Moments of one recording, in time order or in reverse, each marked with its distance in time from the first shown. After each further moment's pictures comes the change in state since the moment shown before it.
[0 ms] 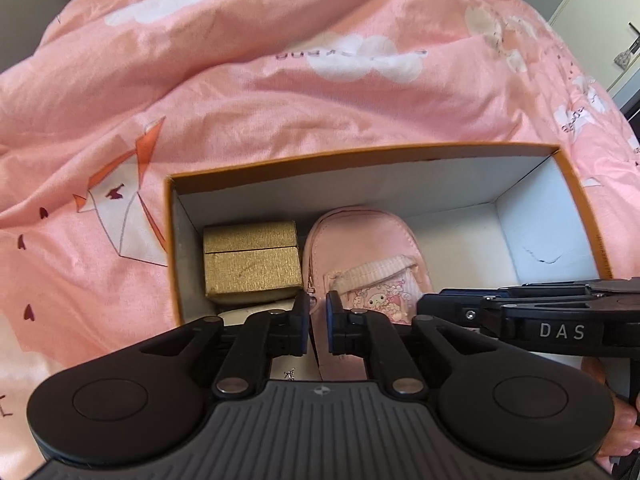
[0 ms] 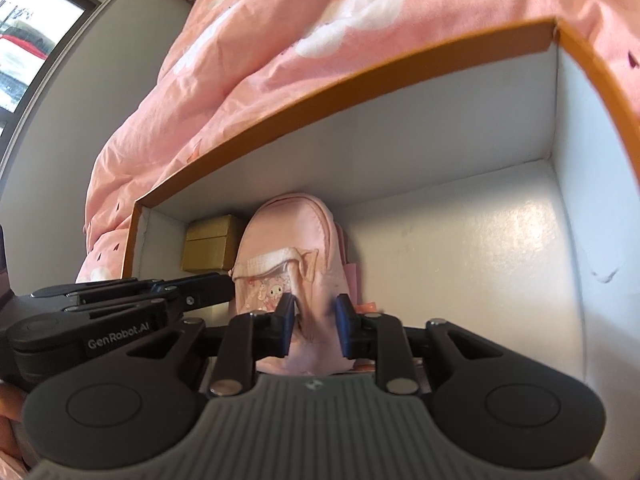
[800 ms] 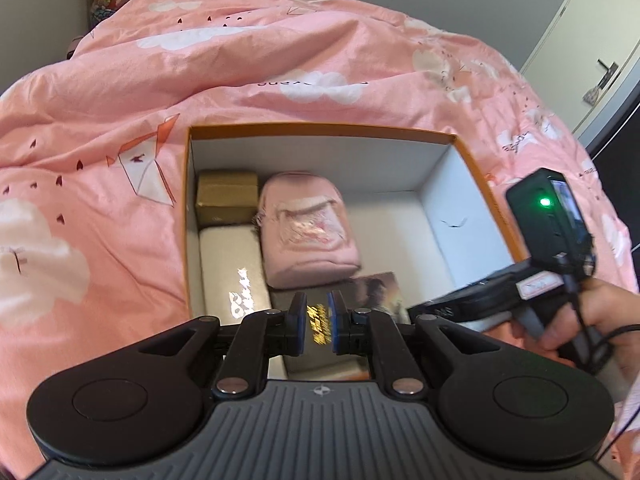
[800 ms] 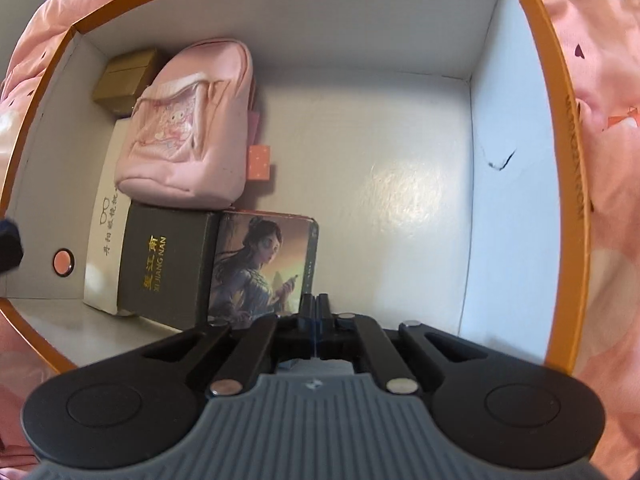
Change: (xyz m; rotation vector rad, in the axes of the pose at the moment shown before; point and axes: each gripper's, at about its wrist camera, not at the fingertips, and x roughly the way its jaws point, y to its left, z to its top) left arm -0.088 -0.035 -0.094 -0.053 -0.164 -0.065; right arm -0.009 -0.013 -0.049 -0.231 0.243 -0.347
